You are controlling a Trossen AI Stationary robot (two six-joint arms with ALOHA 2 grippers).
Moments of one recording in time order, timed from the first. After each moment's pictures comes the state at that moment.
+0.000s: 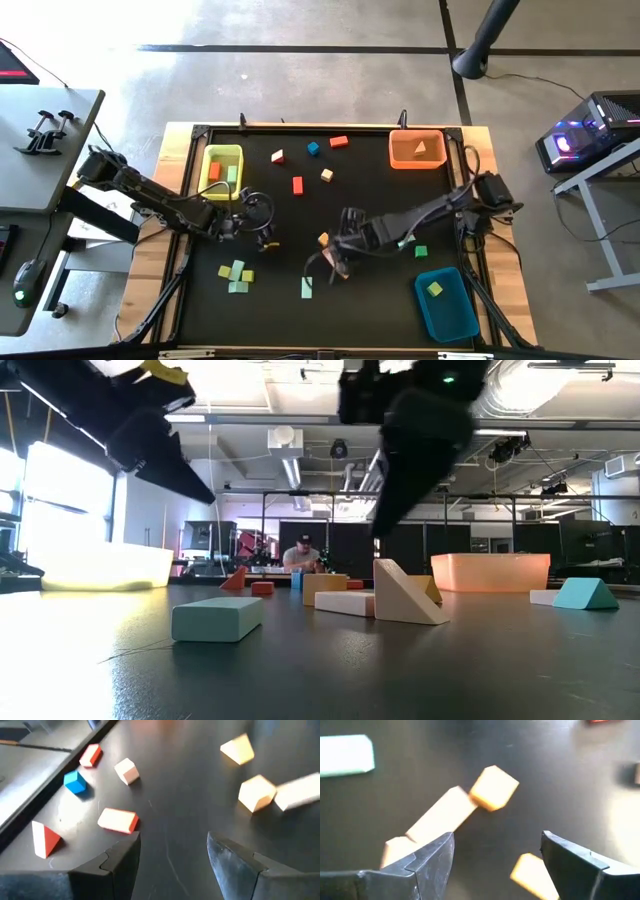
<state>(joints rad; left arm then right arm) -0.36 1.22 0.58 -0.18 -0.74 -0.35 0.31 1.86 1.32 -0.64 0.31 0.35</state>
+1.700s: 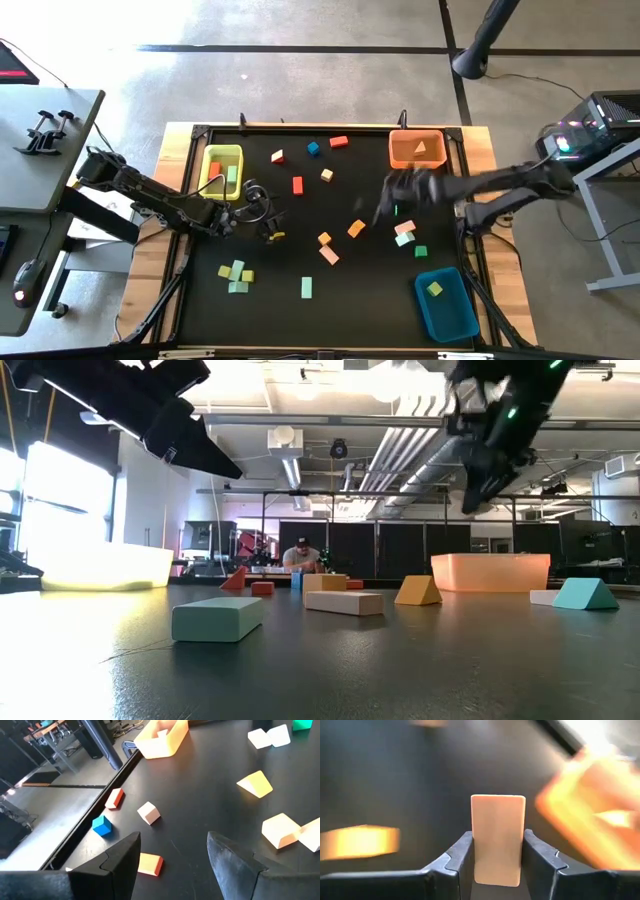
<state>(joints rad) -0.31 1.22 0.58 0.03 -0.81 -0.06 -0.01 1.28 0.90 -0.89 0.60 0.64</state>
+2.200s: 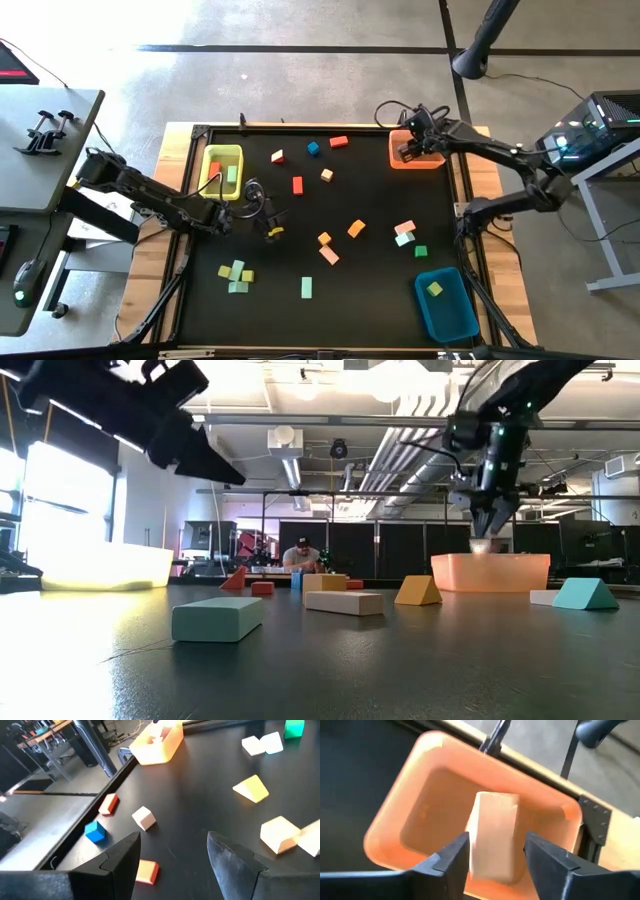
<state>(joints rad) -0.27 1.22 0.49 0.22 -0.75 0.00 -0.80 1.32 0.90 -0.73 0.36 0.22</state>
